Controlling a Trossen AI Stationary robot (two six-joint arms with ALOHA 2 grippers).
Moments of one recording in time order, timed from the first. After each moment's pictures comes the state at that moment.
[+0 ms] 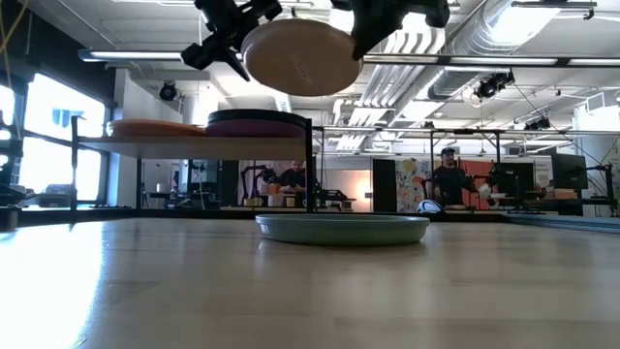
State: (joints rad) left arm 0.45 1.54 1.60 -1.12 0.15 -0.87; right arm -0.07 1.70 1.79 -1.15 0.14 -1.11
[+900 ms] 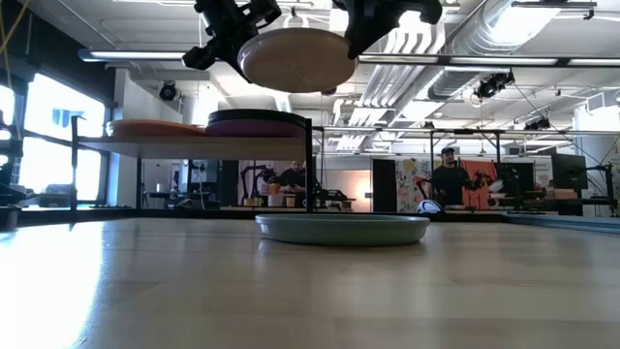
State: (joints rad) left arm 0.44 1.54 1.60 -1.12 0.07 -0.76; right arm -0.07 1.70 1.79 -1.11 0.20 -0.94
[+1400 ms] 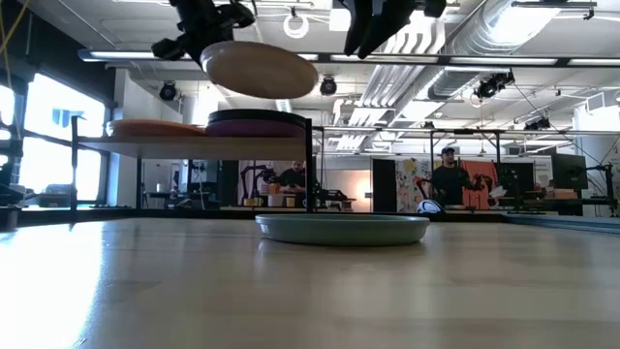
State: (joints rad) left arm 0.52 1.47 1.60 -1.31 -0.01 -0.72; right arm -0.07 1.69 1.79 -1.14 0.20 -0.81
